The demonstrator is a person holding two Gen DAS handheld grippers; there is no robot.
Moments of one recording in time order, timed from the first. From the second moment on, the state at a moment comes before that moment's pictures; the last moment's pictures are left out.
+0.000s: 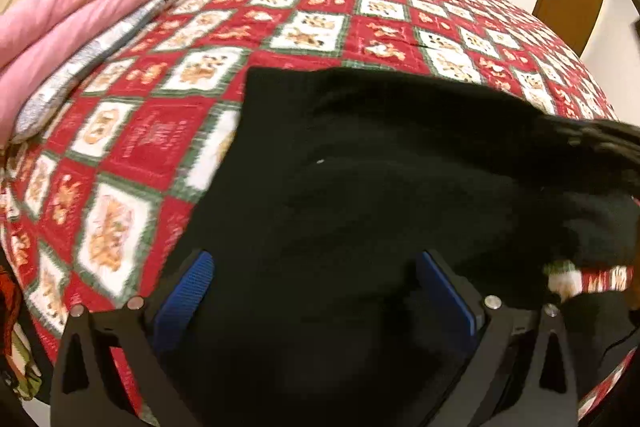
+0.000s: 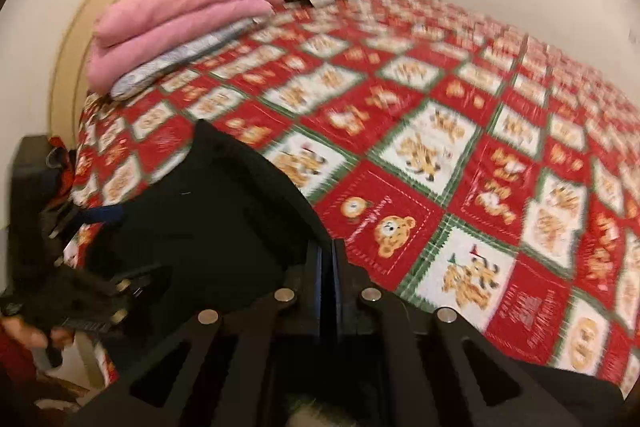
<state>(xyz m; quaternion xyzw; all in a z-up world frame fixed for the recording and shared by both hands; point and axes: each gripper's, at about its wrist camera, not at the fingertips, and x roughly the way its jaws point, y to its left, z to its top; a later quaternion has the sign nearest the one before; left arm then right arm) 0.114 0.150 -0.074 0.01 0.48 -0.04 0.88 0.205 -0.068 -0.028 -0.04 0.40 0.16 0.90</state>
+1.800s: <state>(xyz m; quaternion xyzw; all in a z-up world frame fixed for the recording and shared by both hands) 0.049 0.194 -0.099 0.04 0.45 0.03 0.89 -0.017 -0.017 -0.067 0.07 0.32 0.15 0.93</state>
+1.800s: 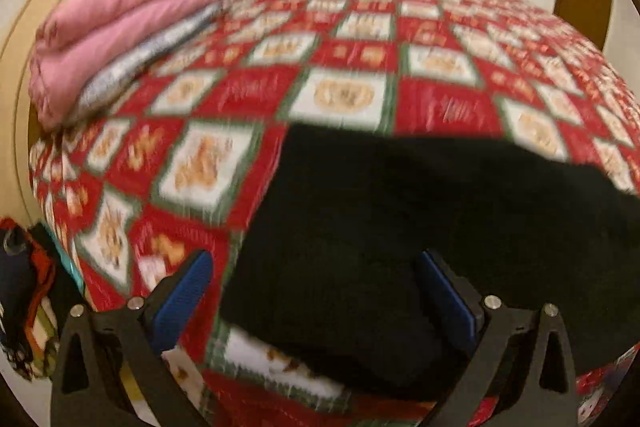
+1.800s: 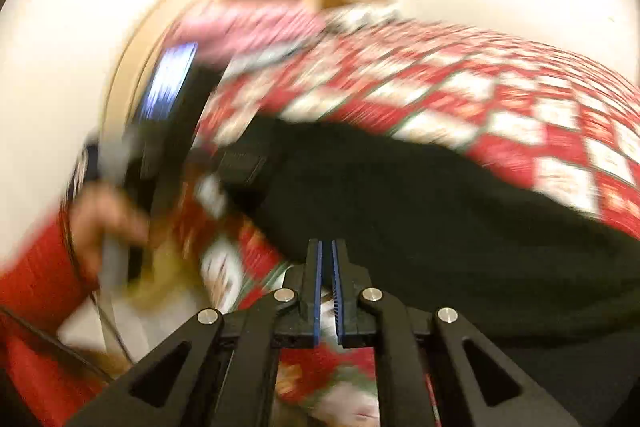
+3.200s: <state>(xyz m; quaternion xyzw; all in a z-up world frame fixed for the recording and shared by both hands) 0.042 0.201 -0.103 0.01 0.49 0.06 0.87 -0.108 -0.480 -0.011 0.37 0.25 -0.30 0.84</state>
